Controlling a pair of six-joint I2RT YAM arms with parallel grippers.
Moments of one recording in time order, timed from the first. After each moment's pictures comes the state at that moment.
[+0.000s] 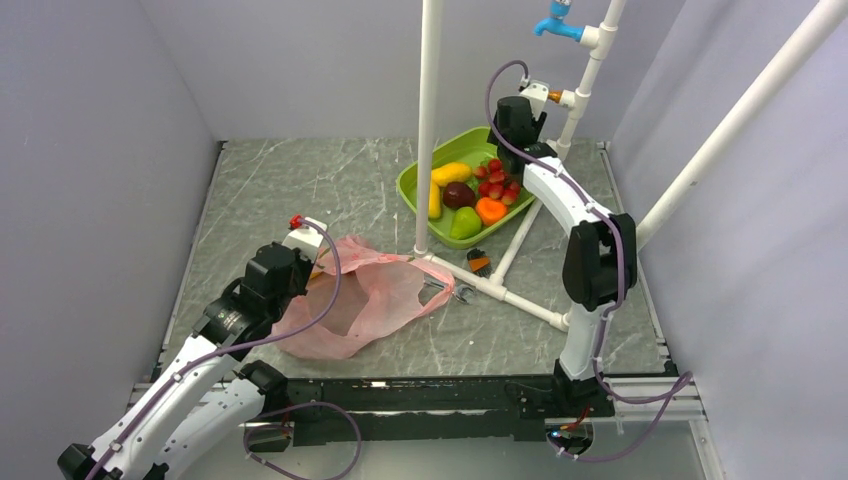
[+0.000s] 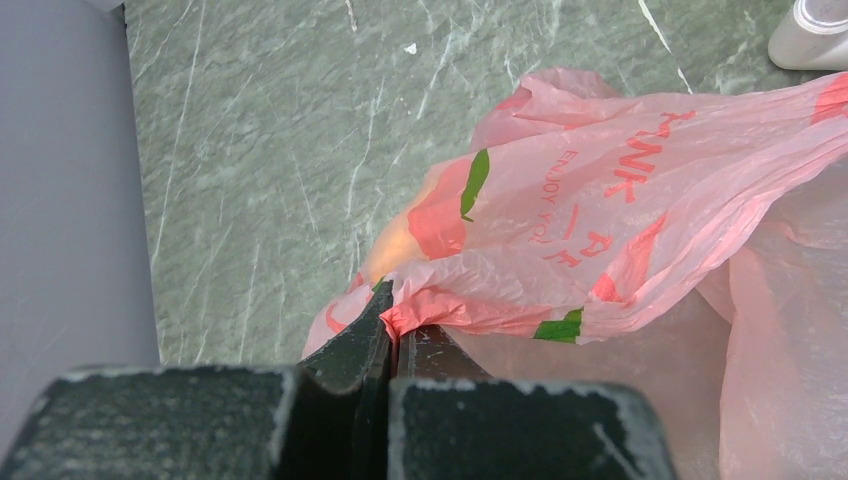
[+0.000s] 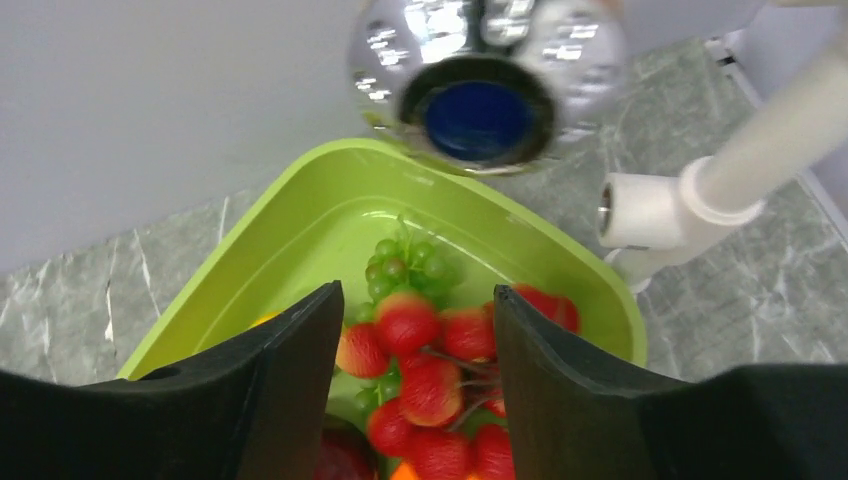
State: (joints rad) left arm -0.55 0.66 0.69 -0.52 -0.39 0.13; right arm 0.28 1.92 1.65 -0.13 0.54 0.34
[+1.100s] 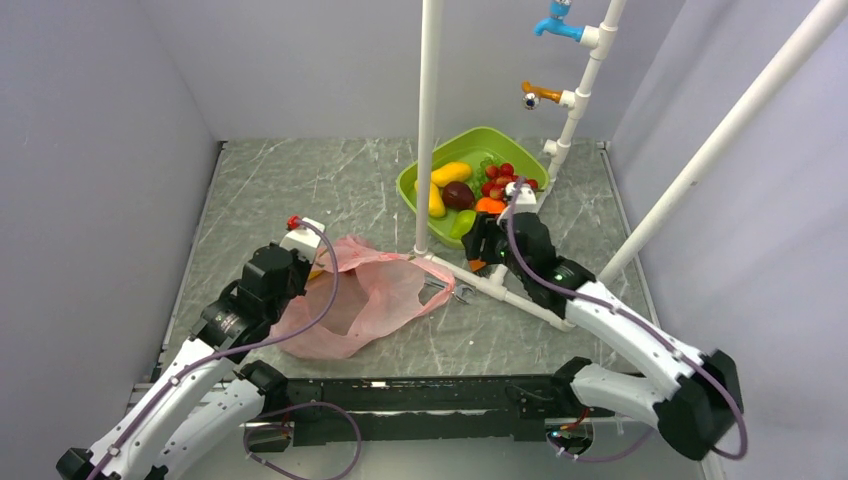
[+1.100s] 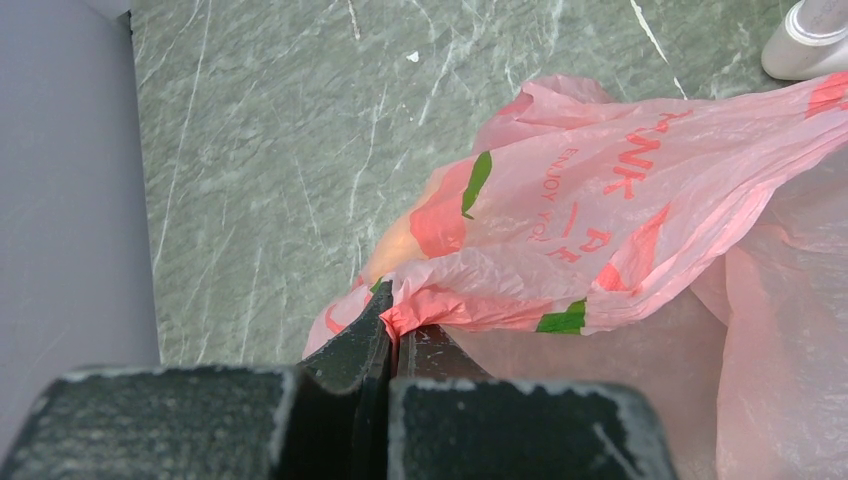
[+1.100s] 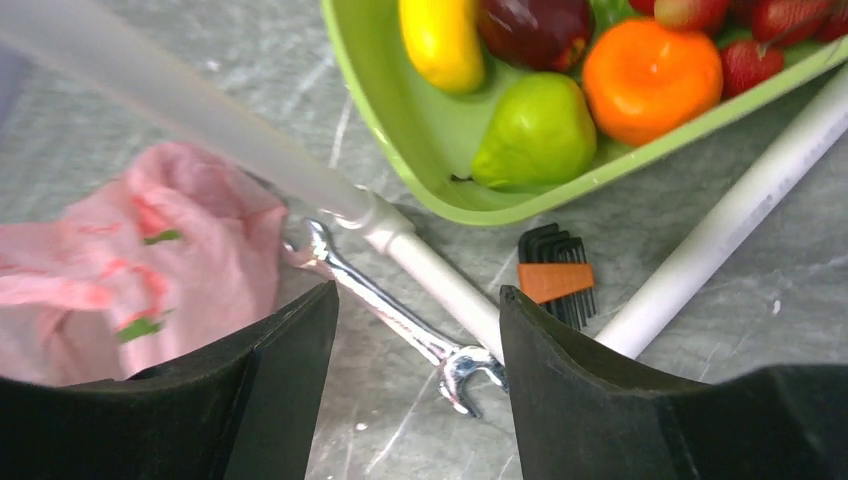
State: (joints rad) left arm -0.55 0.64 0.69 -0.52 -0.39 0.13; right arm 0.61 1.09 0.76 -0.15 0.21 0.46
